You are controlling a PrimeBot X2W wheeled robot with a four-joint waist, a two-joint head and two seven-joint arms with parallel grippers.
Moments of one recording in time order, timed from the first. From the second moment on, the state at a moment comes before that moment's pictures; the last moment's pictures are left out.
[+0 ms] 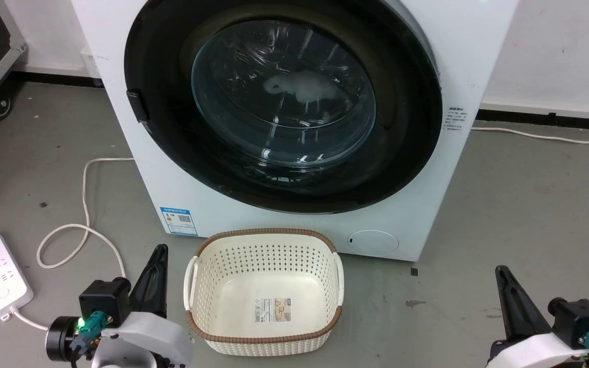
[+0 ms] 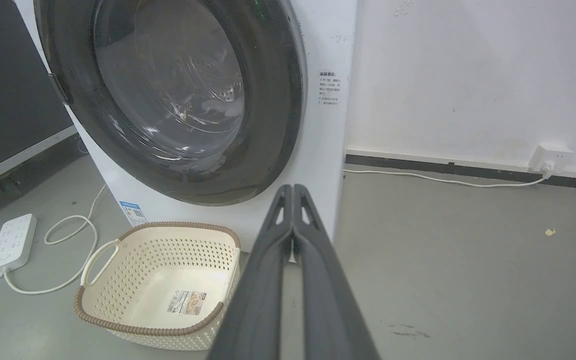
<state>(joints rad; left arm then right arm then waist) -0.08 0.26 -0.21 0.11 -0.36 0.09 -0.14 0.03 -0.05 -0.08 0.09 0.08 0.13 -0.12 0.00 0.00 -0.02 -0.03</state>
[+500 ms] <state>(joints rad) -0.06 0.23 -0.17 0.09 -0.30 0.08 -0.11 0.03 -0.05 -0.06 0.08 0.07 0.13 -0.11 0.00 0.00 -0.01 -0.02</state>
